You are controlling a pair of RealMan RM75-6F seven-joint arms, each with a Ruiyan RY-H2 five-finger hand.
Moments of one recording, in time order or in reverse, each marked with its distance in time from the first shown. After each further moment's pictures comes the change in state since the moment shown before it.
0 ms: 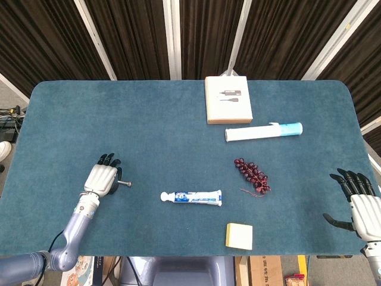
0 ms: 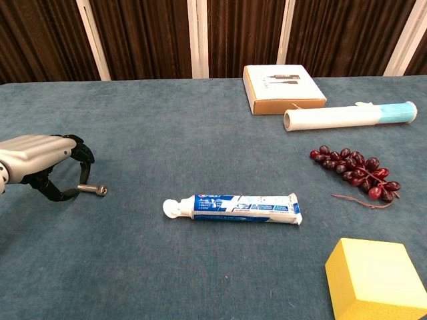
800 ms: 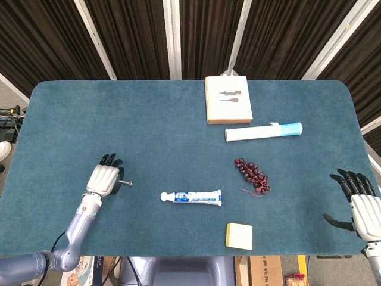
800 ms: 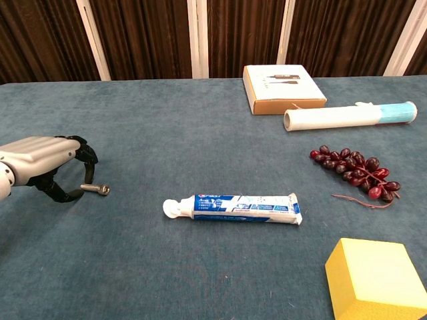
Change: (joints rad) left arm -0.003 -0.022 0.003 0.024 0.009 -0.003 -0.006; right arm 0.001 0.007 -0.001 -0.001 0.002 -0.006 0.009
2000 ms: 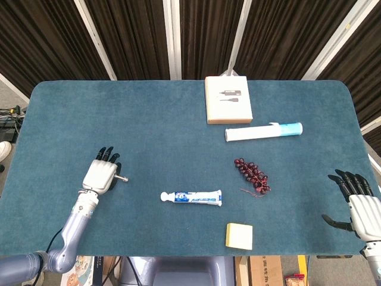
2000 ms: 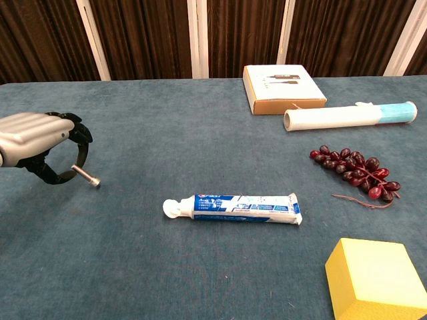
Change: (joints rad) left arm -0.001 0.067 -0.007 -0.101 0.040 0.085 0.121; right arm 0.005 0.005 -0.003 -0.007 0.003 -0.014 0.001
